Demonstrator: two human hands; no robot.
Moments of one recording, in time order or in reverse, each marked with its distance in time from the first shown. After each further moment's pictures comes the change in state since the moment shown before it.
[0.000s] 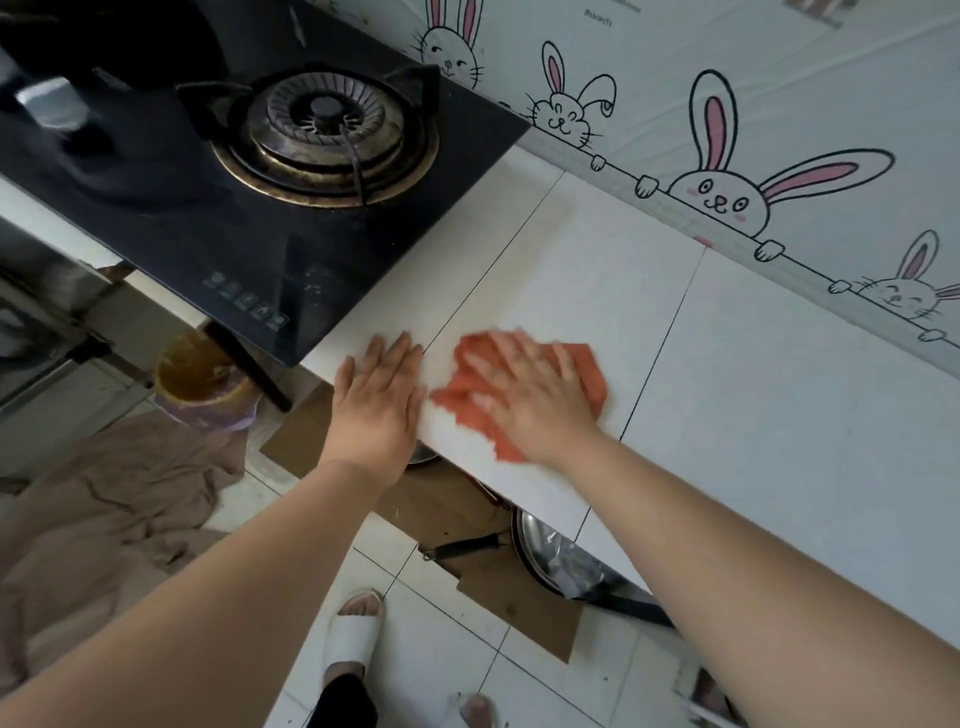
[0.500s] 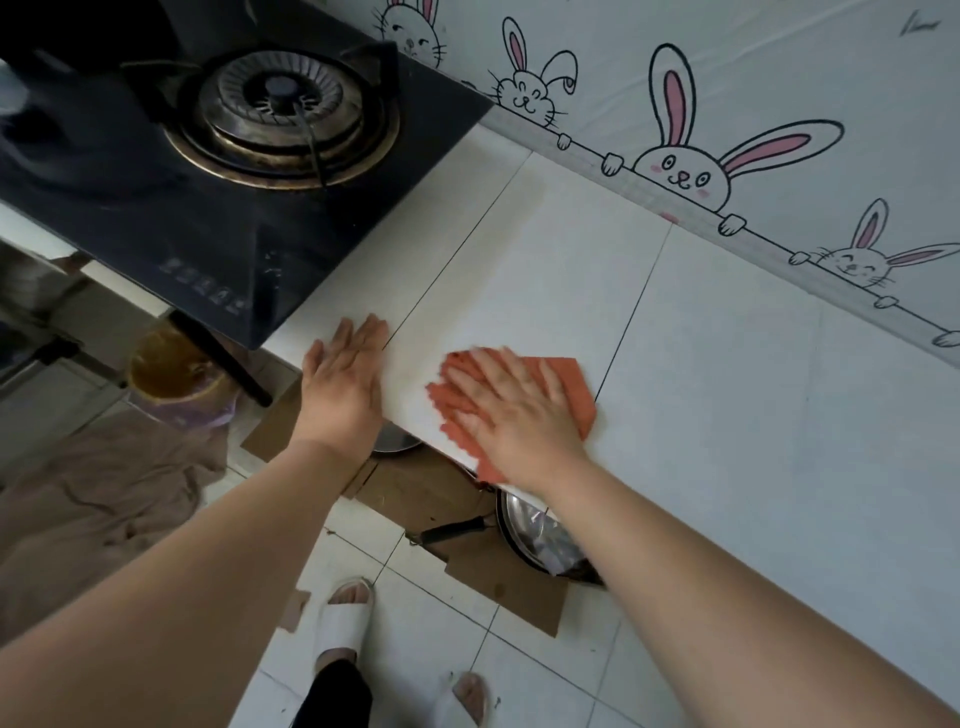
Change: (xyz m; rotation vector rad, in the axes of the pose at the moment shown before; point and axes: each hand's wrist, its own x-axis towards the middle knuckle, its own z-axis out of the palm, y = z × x) left_hand 0.001 0.001 -0.002 -0.030 0.007 0.004; right_hand -0.047 -0.006 0.012 0.047 0.022 0.071
